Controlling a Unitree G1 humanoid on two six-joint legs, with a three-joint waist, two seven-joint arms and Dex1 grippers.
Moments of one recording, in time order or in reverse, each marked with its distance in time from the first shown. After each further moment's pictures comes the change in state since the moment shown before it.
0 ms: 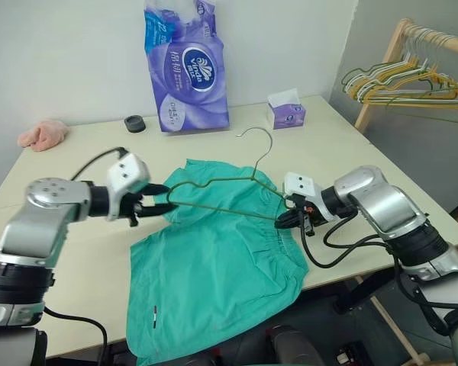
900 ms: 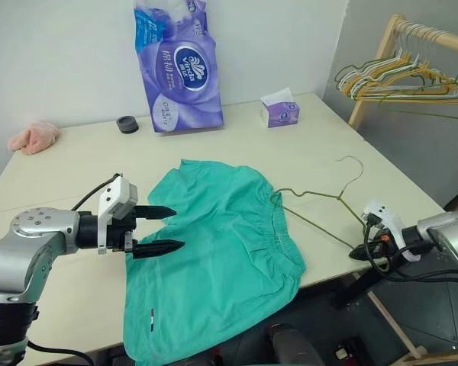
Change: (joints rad) left arm 0.242 0.001 0.084 -0.259 -0.242 0.159 -0.147; right arm 0.332 -0.329 -0.191 0.088 0.156 0.237 -0.099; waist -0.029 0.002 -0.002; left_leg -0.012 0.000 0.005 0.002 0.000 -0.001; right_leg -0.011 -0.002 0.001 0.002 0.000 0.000
